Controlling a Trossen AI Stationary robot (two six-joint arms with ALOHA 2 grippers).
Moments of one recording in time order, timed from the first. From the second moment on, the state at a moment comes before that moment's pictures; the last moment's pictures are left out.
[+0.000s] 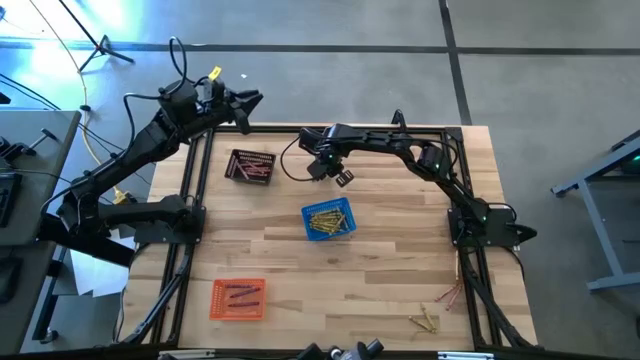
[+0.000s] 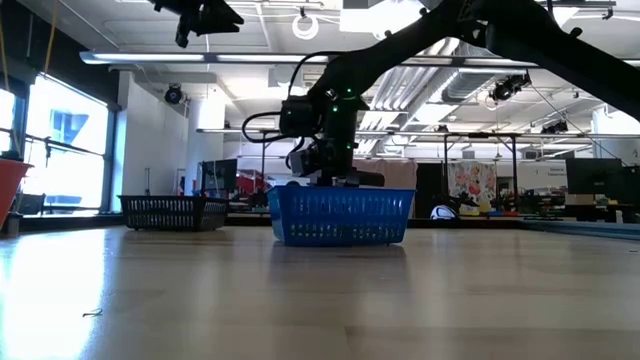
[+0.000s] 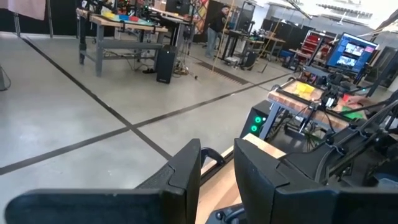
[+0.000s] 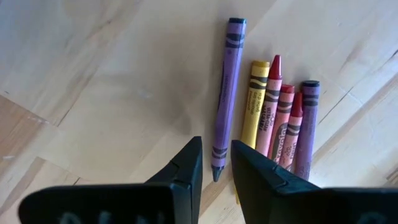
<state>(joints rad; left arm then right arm) 0.73 0.97 1.02 -0.13 0.09 -0.23 -0.39 2.38 2.01 -1.02 0.05 -1.10</state>
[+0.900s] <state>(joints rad) 0.72 1.04 1.02 -0.40 0.02 -0.15 -0.44 2.30 2.01 -1.02 -0.10 -0.59</state>
